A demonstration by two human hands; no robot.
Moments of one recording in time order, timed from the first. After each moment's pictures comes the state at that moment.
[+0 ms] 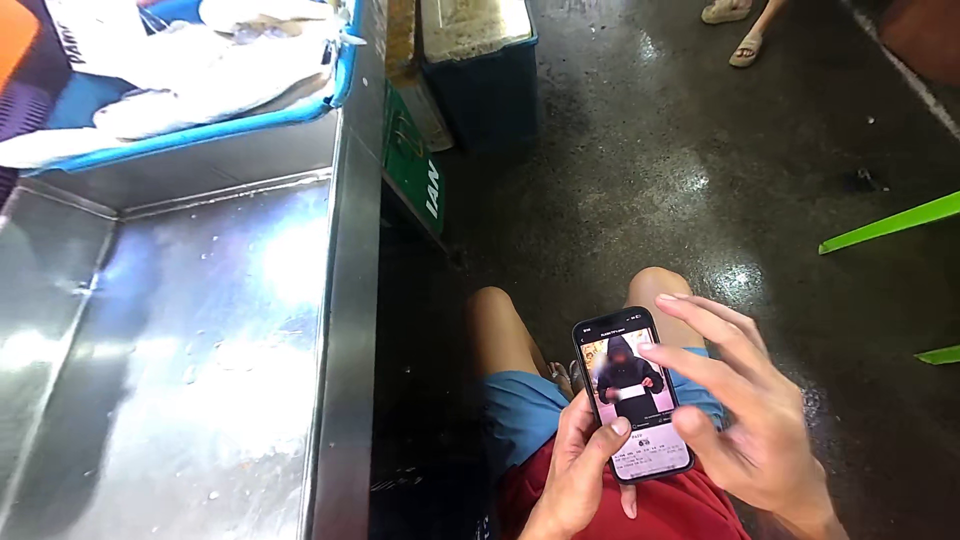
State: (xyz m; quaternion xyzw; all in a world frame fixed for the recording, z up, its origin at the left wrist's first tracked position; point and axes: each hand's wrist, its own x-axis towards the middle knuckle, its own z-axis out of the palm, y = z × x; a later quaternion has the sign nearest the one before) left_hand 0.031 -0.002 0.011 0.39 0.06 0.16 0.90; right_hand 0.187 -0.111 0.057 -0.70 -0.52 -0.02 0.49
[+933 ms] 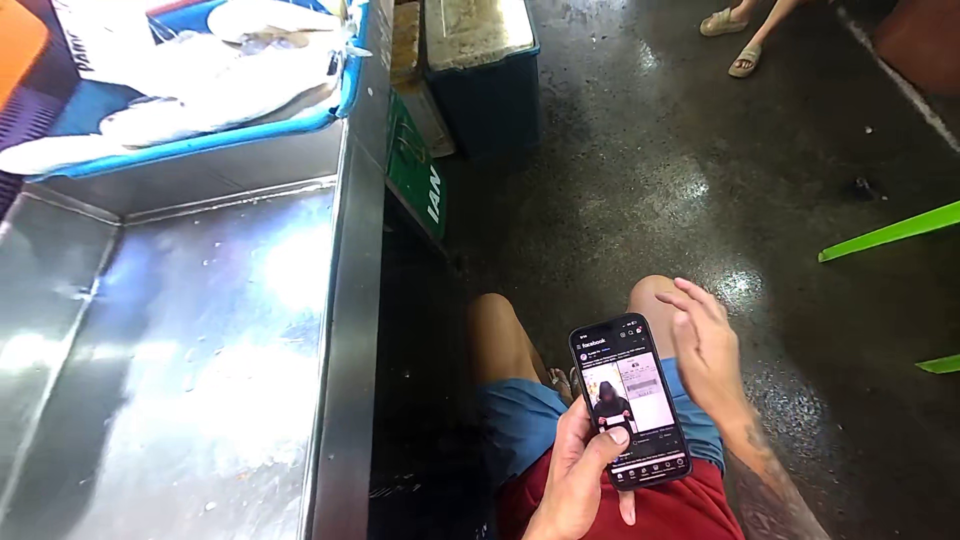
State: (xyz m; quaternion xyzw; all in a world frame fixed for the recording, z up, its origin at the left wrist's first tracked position) left_hand 0.033 0.001 0.010 0.38 0.08 0.17 0.91; right_hand 0.240 -0.096 -0.041 -0.84 -0.35 0.02 0.42
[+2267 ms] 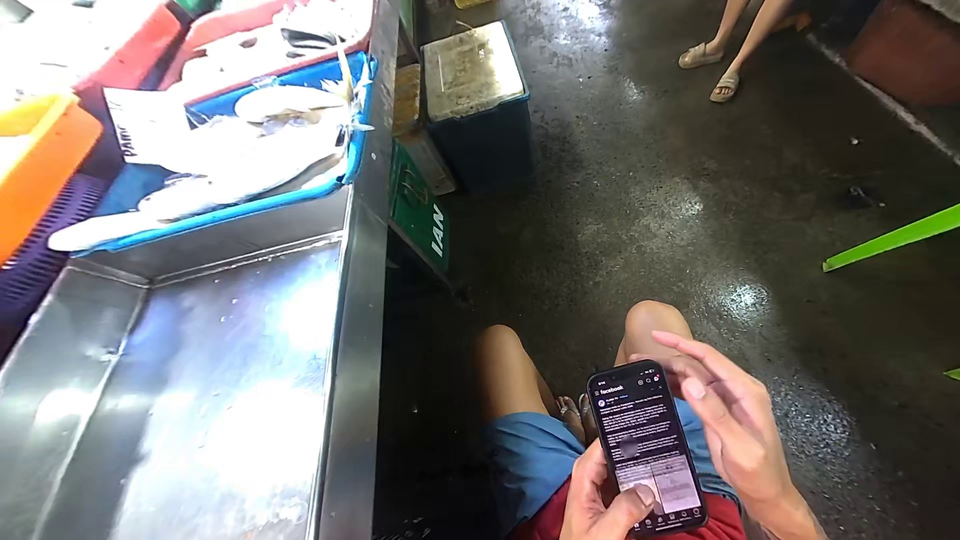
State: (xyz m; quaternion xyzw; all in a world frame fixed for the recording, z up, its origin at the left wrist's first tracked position) left_hand 0.037 -0.006 0.002 0.44 0.06 0.15 0.88; right_hand 0.207 -0.098 0.022 -0.59 -0.33 0.19 0.72
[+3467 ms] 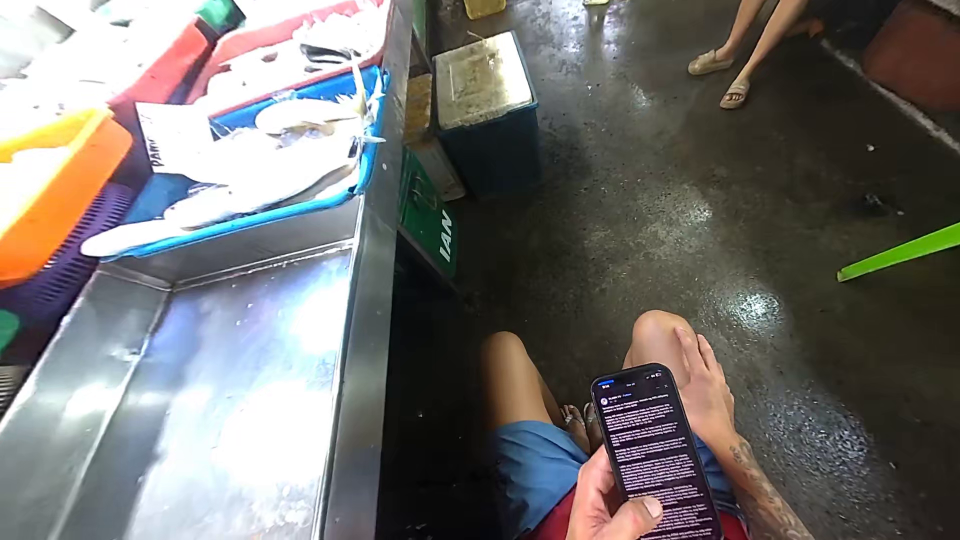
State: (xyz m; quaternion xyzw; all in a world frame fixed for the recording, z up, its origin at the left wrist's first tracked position) left_hand 0.045 -0.007 0.012 0.41 0.06 0.15 0.90; right_hand 0.256 -0.111 -0.130 -0.92 -0.20 0.08 0.32
